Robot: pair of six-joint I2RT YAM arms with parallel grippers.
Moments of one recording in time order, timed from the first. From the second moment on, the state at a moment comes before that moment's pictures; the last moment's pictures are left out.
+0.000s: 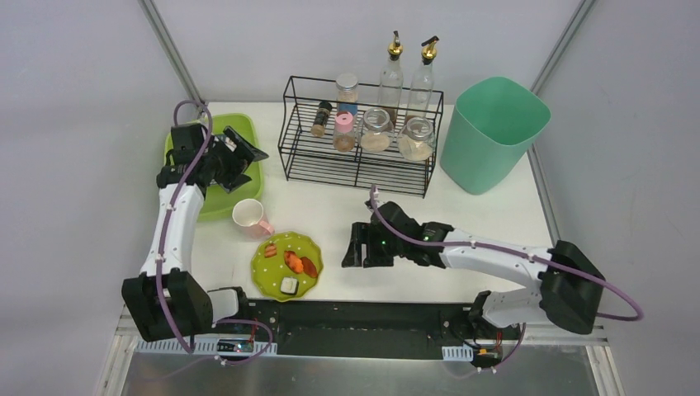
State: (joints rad) left arm 0.18 1.25 1.12 -0.59 0.38 -0.76; right arm 1.05 1.28 0.78 -0.32 -0.14 0.92
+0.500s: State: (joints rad) left arm 0.15 1.02 0.92 -0.67 0.45 -0.60; right arm 1.10 1.63 0.90 -0.11 -0.07 1.04
